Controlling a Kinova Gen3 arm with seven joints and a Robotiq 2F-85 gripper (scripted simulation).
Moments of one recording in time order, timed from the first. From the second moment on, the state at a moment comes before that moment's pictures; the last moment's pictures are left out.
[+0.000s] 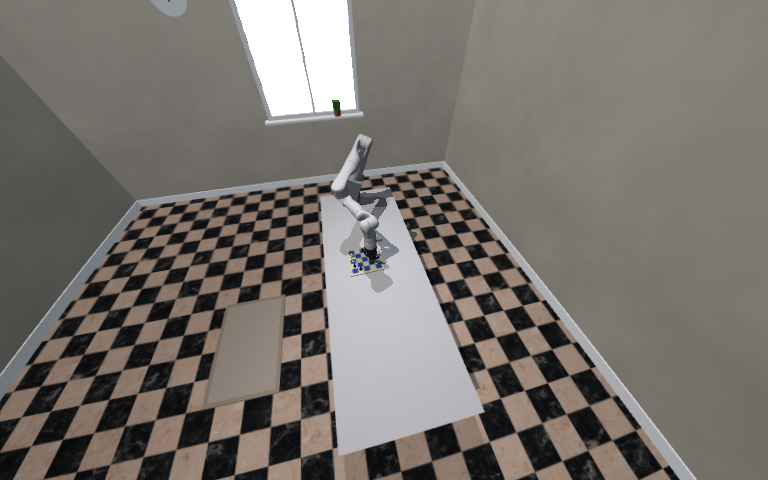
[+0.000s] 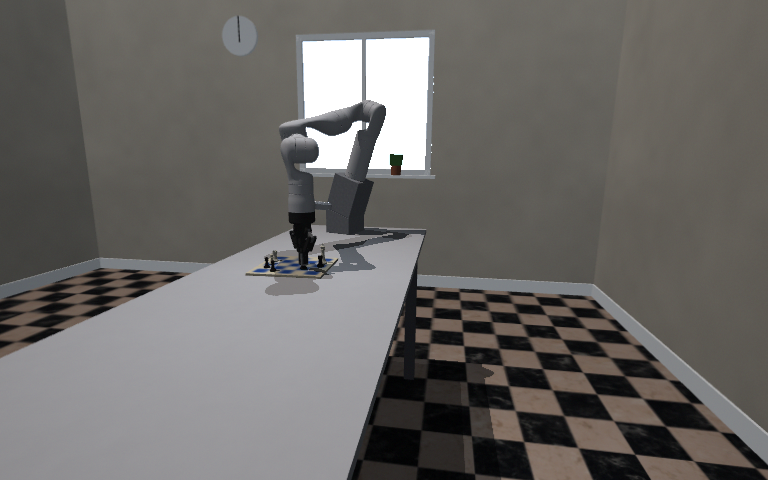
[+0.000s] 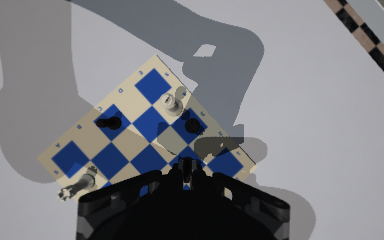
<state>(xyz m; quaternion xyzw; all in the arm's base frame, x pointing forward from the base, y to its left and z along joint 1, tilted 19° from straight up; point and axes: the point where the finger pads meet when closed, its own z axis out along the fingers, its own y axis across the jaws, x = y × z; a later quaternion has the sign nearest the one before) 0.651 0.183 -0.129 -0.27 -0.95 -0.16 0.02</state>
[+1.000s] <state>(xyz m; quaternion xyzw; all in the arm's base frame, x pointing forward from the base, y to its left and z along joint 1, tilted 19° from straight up) 0.651 0.183 -0.129 -0.27 -0.95 -0.16 0.02</state>
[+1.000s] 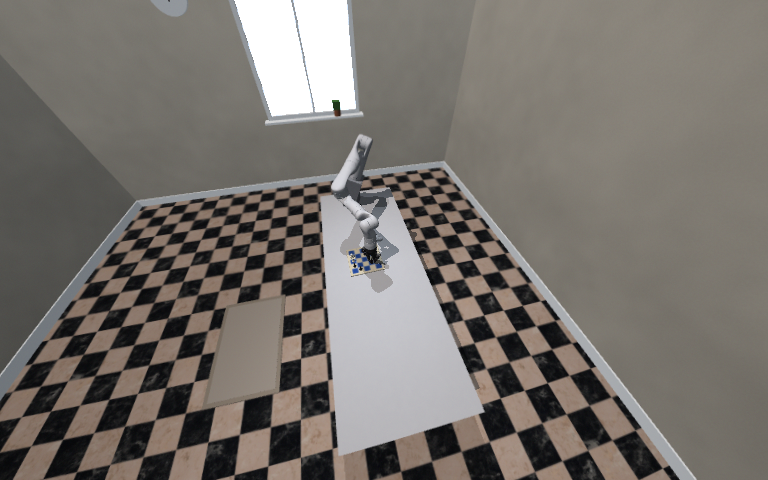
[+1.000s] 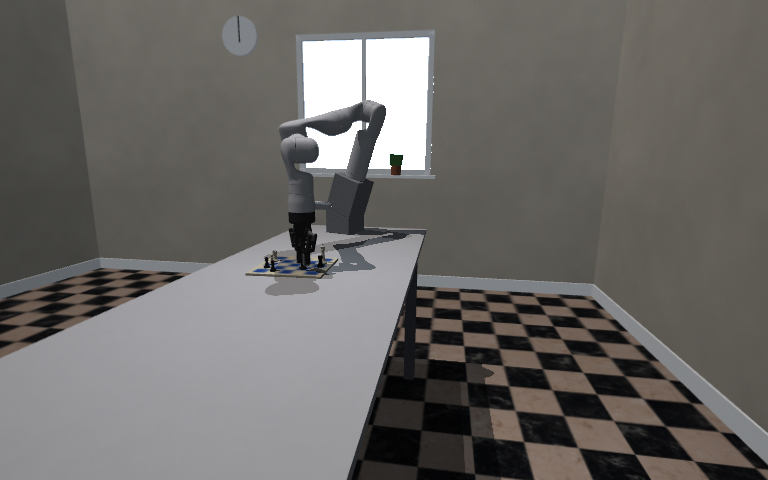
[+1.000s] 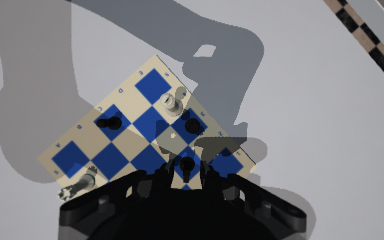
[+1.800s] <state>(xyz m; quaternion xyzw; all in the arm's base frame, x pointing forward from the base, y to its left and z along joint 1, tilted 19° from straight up) 0.644 0.163 -0.062 -0.26 -0.95 -0.16 0.03</state>
